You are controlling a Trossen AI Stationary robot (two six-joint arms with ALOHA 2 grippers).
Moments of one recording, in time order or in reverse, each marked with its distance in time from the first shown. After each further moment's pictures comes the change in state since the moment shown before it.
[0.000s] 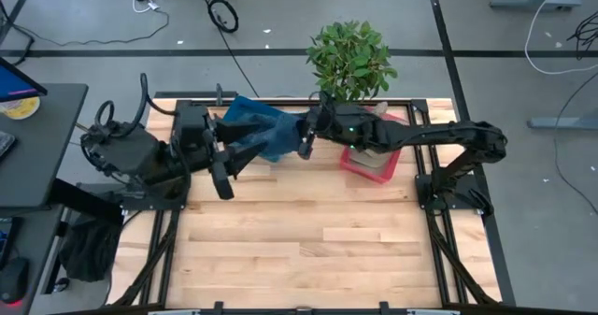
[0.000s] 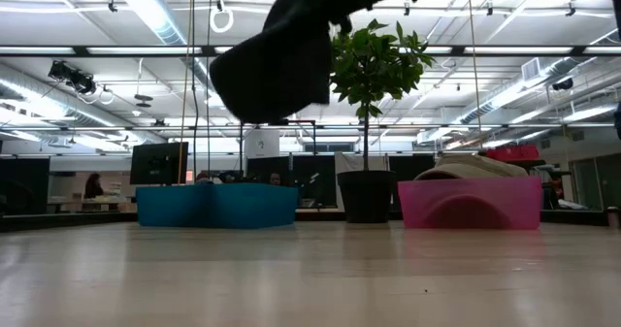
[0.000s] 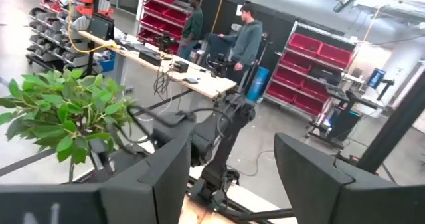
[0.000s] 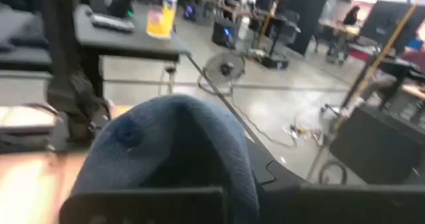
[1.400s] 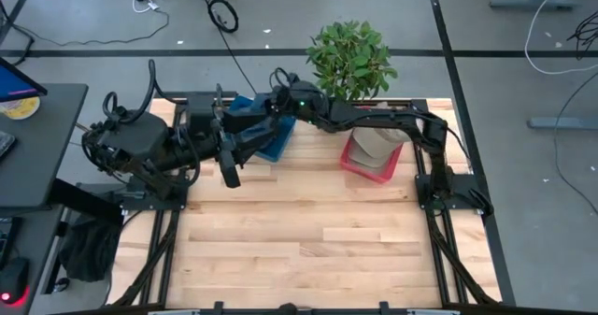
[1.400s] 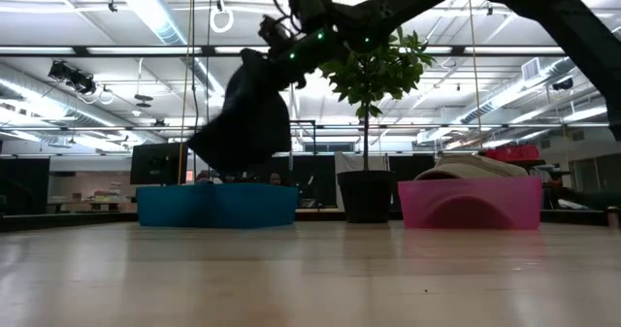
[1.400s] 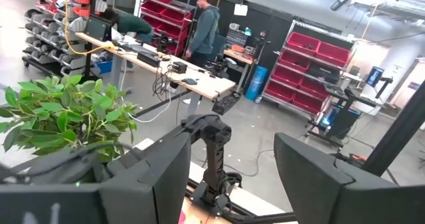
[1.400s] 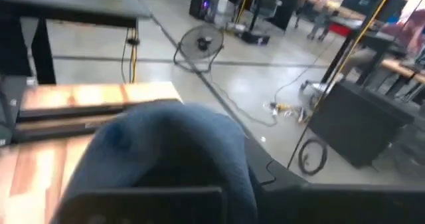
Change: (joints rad) left arm 0.085 -0.001 0.000 0.011 0.099 0.025; right arm -0.187 0.464 0.373 0.016 -0.095 -0.027
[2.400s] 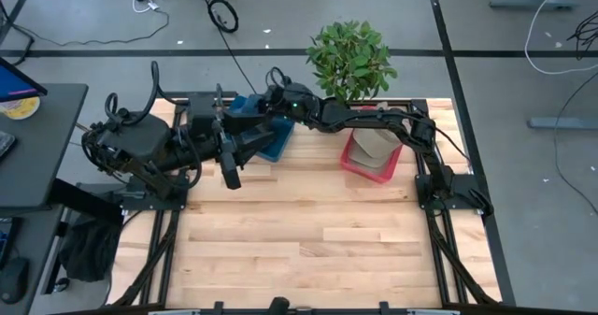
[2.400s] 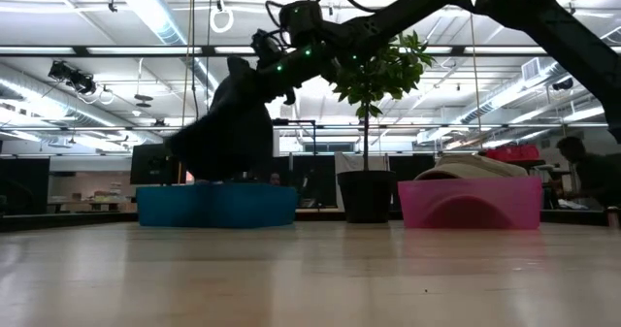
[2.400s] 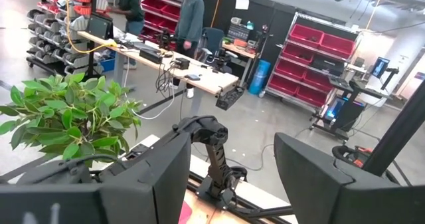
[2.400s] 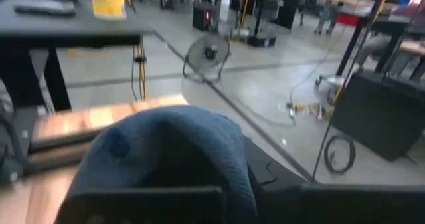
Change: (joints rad) left arm 0.000 -0.001 0.000 -0.032 0.000 0.006; right arm -0.013 0.105 0.063 0.087 -0.030 0.126
